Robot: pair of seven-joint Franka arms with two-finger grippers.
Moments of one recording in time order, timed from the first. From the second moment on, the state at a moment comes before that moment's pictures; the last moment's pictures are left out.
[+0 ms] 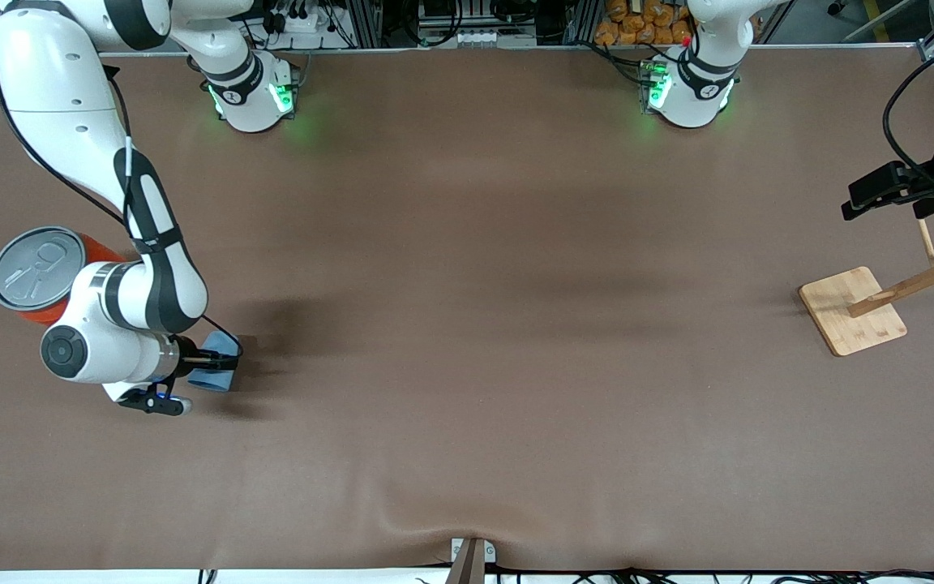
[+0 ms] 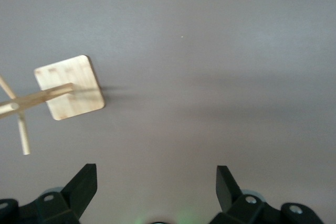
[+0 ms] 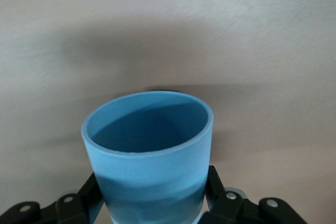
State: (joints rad) left arm 0.36 0.03 -0.41 -1.51 0.01 1.49 -0.06; right arm 0.10 0.68 -0.09 -1.60 0.17 2.06 0.07
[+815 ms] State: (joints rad) left arm 0.37 0.04 -0.42 -1.51 0.03 1.50 -0.06; right arm 0.43 0.67 -0.06 -1.36 0.22 1.88 0.18
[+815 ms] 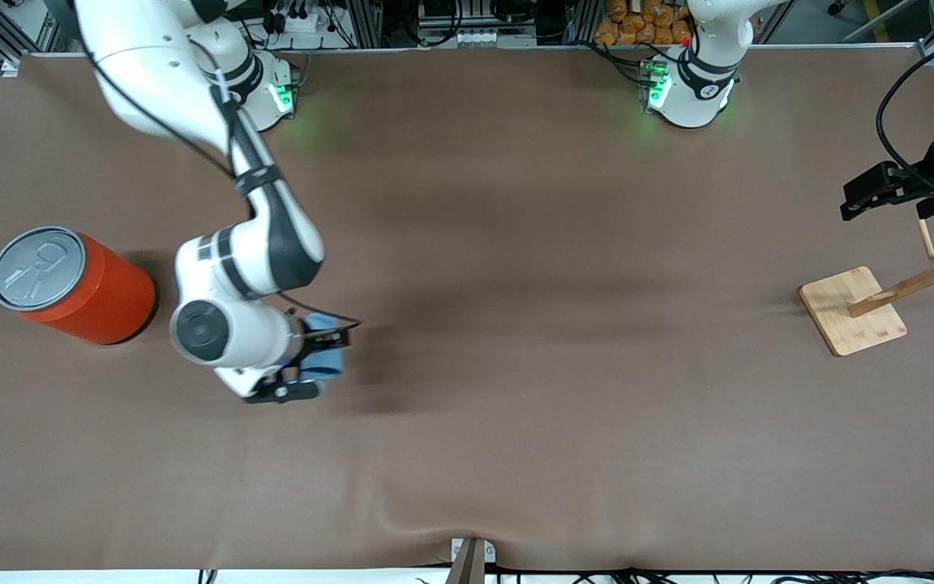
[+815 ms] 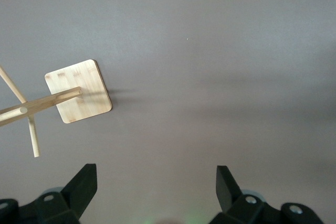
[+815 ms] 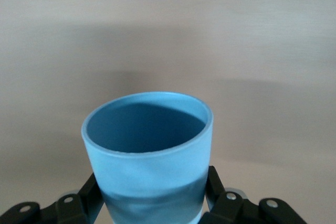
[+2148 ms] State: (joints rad) left arm 0.36 0.06 -0.47 -1.56 0.03 1.52 -0.03; right arm 0.97 0.79 -0.03 -1.31 -0.01 2.13 -0.23
